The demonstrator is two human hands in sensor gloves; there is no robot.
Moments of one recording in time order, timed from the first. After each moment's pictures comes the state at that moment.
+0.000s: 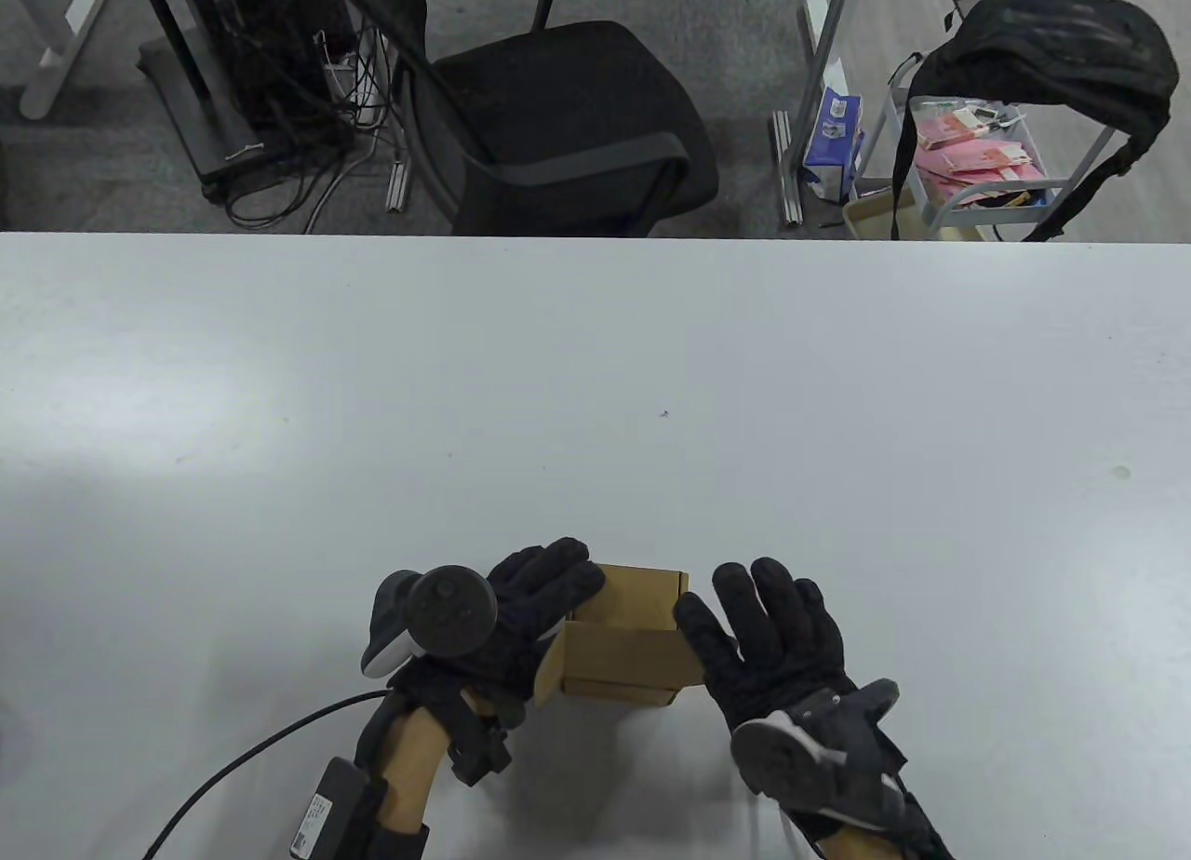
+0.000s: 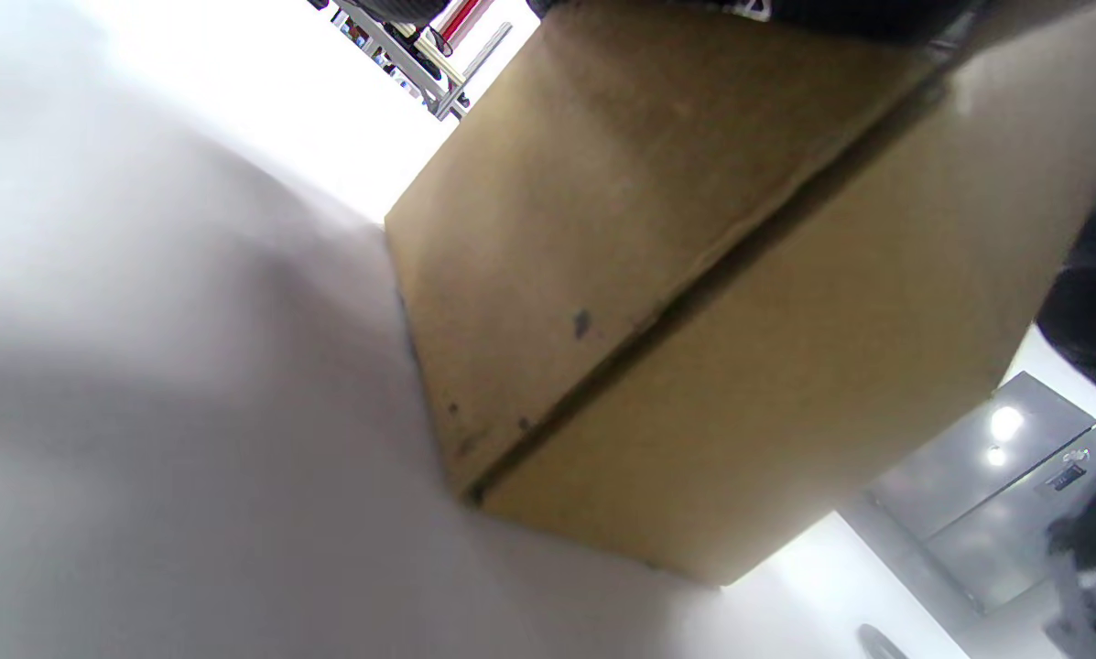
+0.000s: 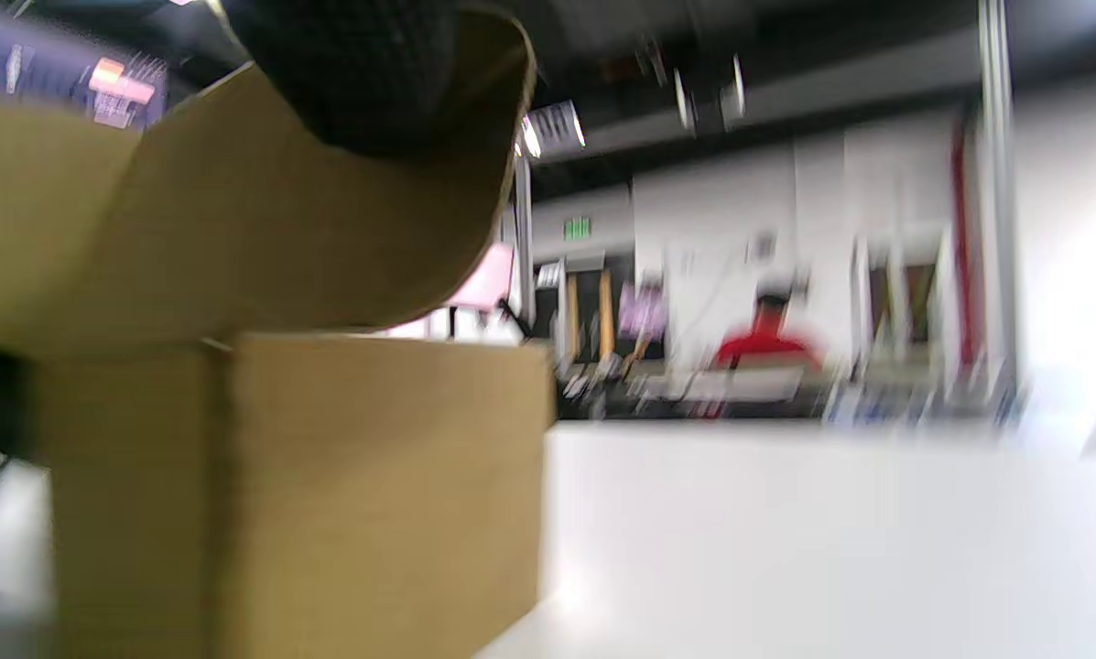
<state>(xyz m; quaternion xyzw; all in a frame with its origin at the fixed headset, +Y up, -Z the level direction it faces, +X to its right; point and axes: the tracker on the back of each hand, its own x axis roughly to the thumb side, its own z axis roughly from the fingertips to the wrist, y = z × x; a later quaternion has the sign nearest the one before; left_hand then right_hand) -0.141 -0.733 -0.205 -0.13 -0.27 0.35 0.89 0.116 -0.668 -0.111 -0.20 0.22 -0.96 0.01</state>
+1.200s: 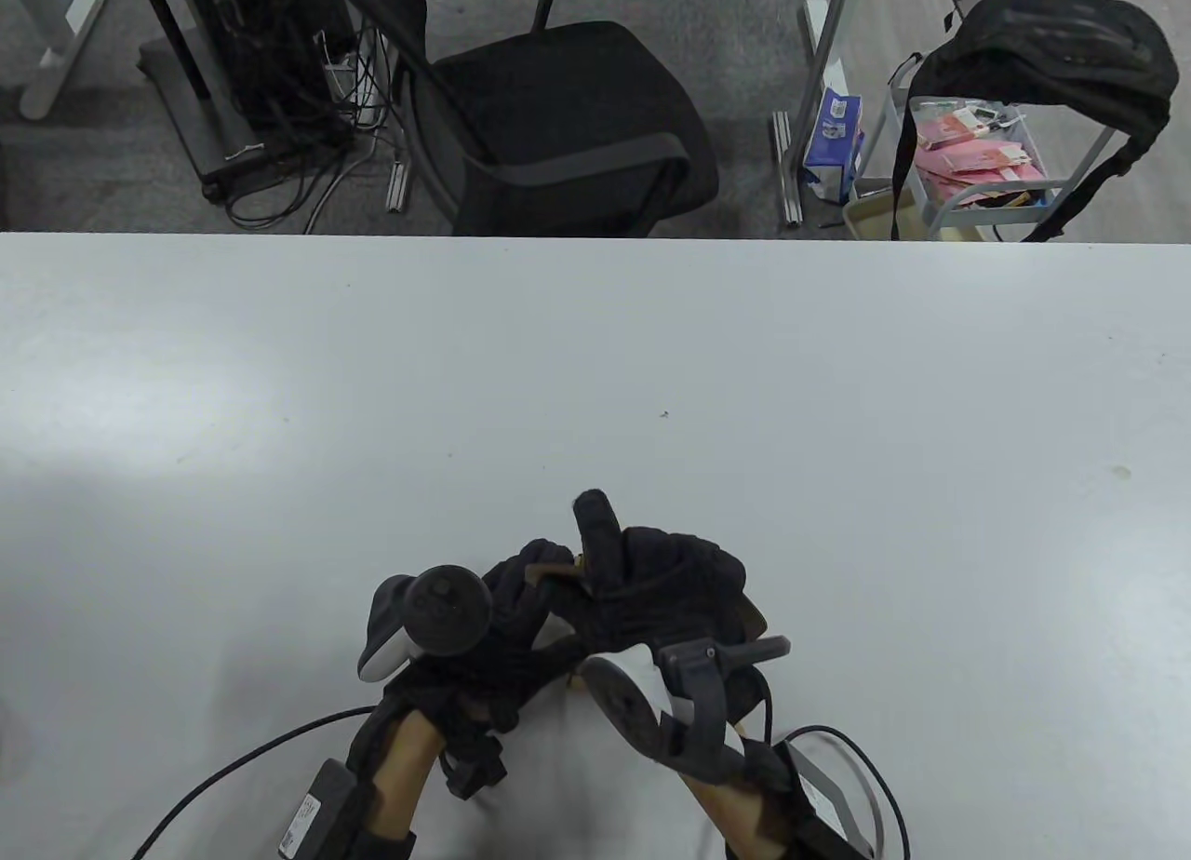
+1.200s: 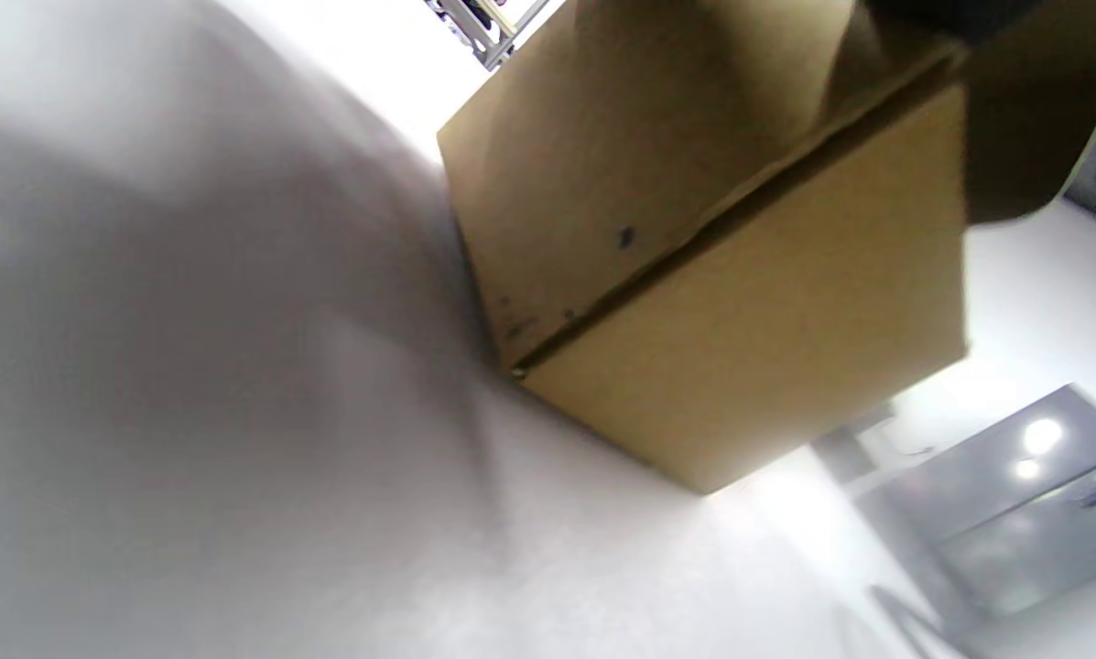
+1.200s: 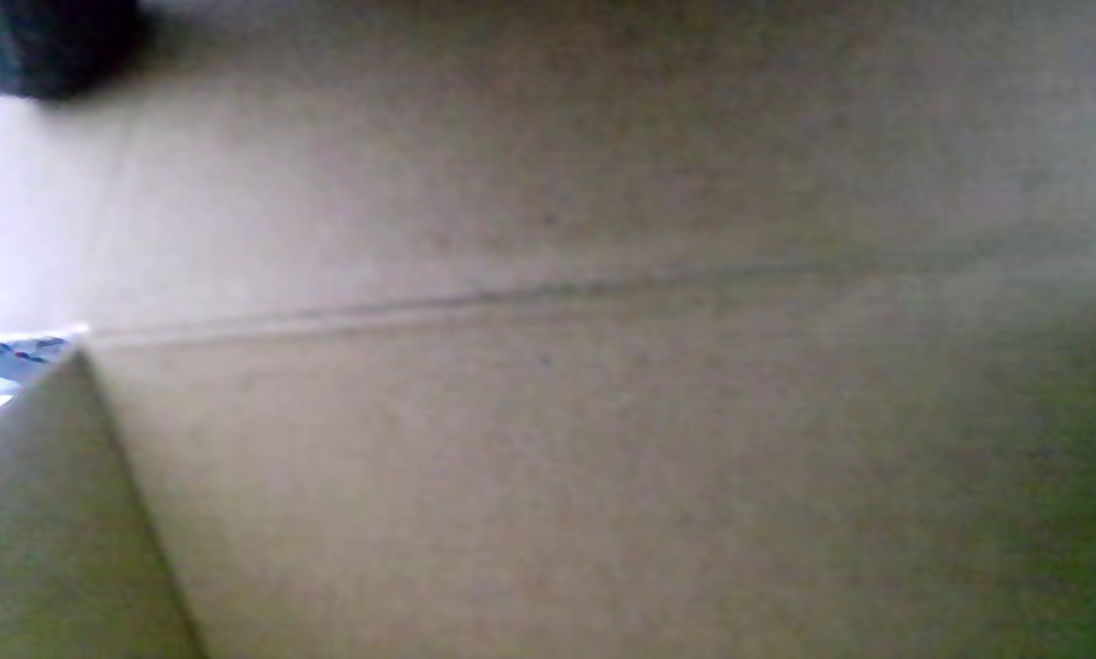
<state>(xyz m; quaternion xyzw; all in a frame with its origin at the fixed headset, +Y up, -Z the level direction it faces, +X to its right) -0.142 -0.746 -0.201 -0.18 -0.23 0.36 0.88 0.034 -0.594 -0.159 -0.09 0.32 -0.94 -0.08</state>
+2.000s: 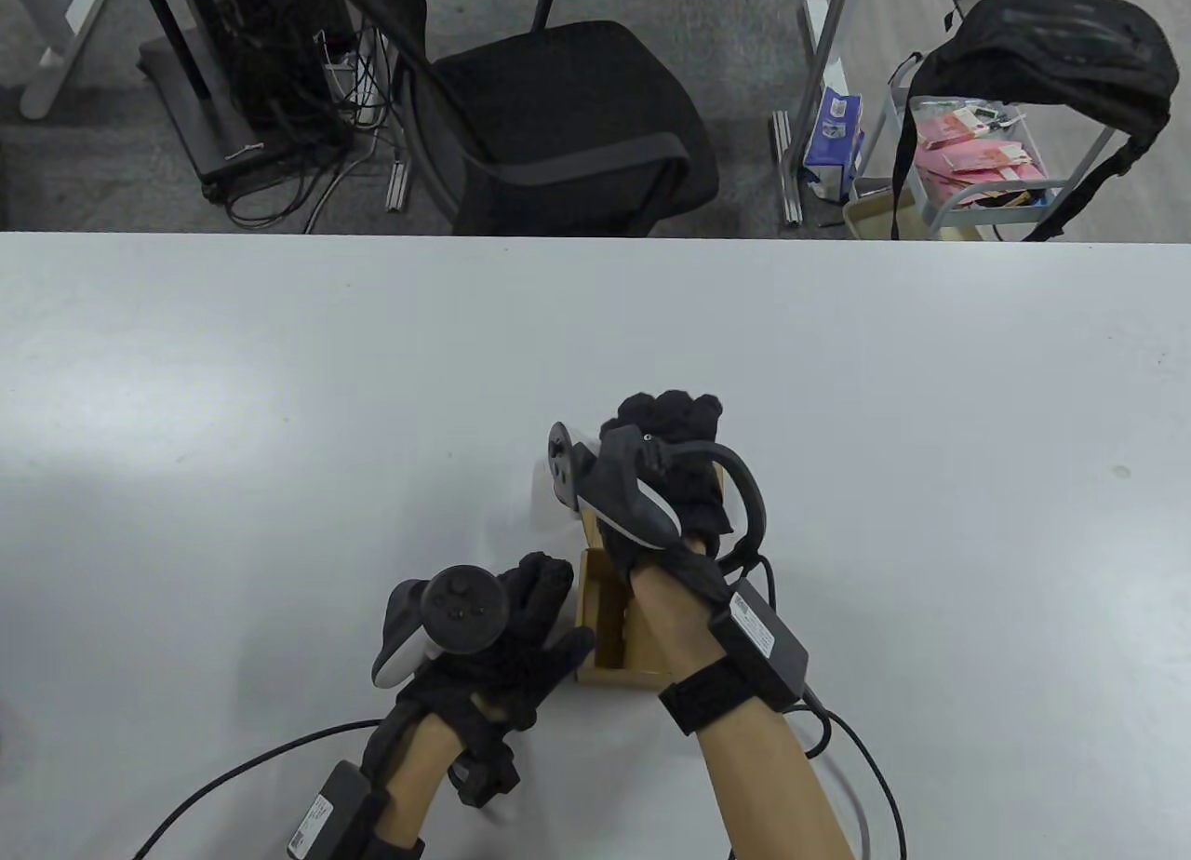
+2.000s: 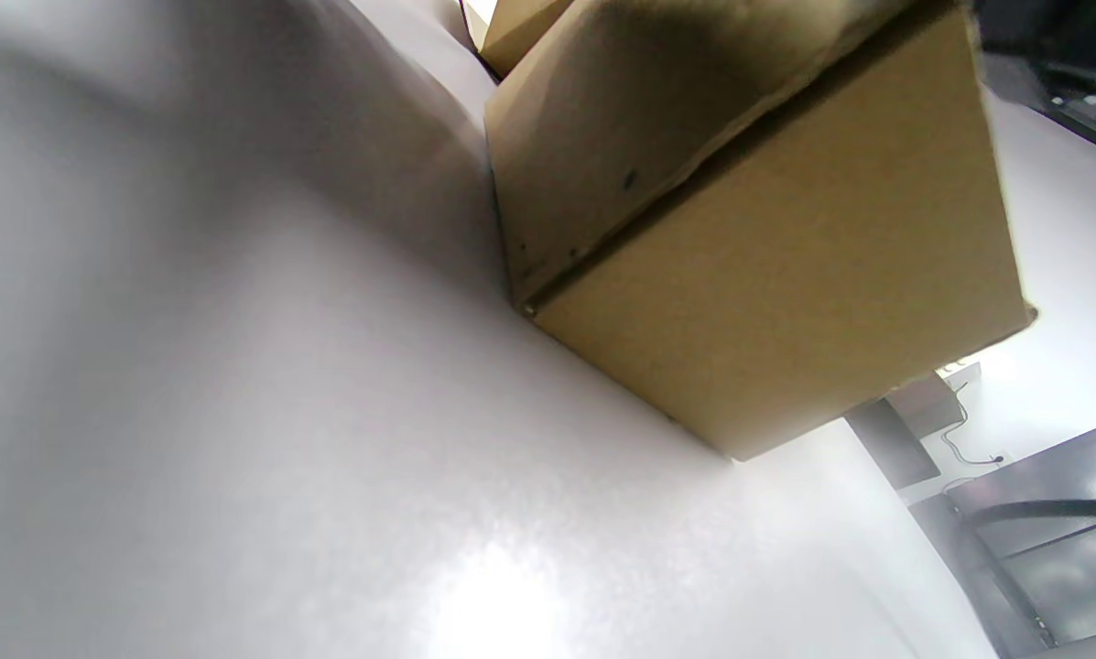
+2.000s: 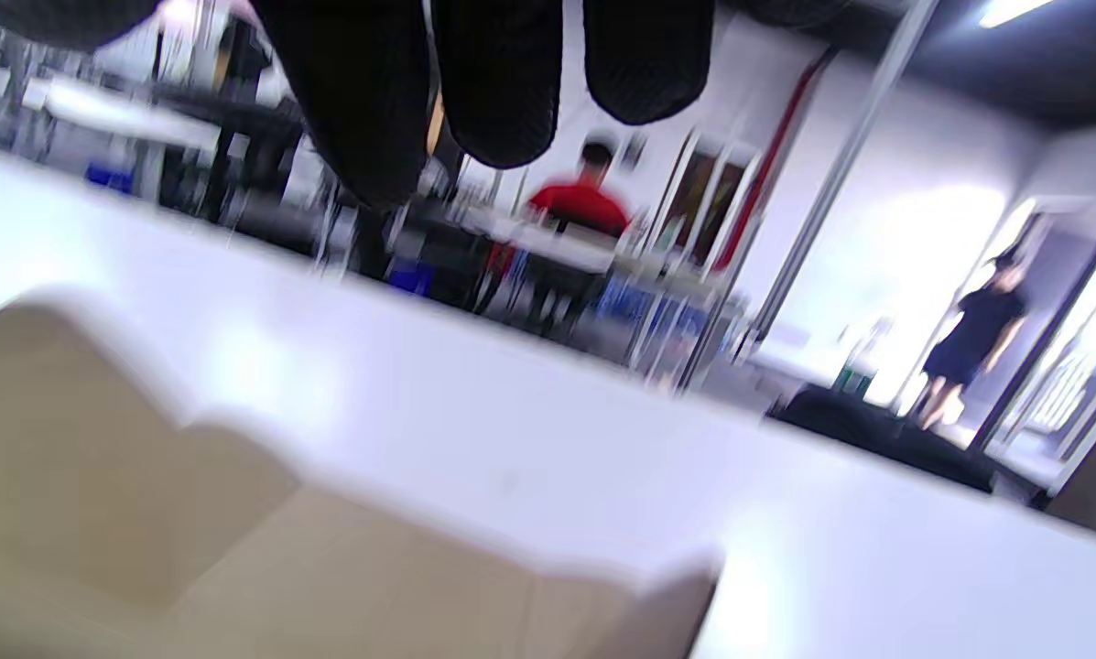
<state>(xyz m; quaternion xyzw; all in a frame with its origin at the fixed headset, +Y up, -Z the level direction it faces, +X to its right) -0.136 -0.752 -0.199 -0.22 -0.20 0.36 0.88 0.002 -0.629 -0.285 -0.05 -0.04 -0.99 0.15</state>
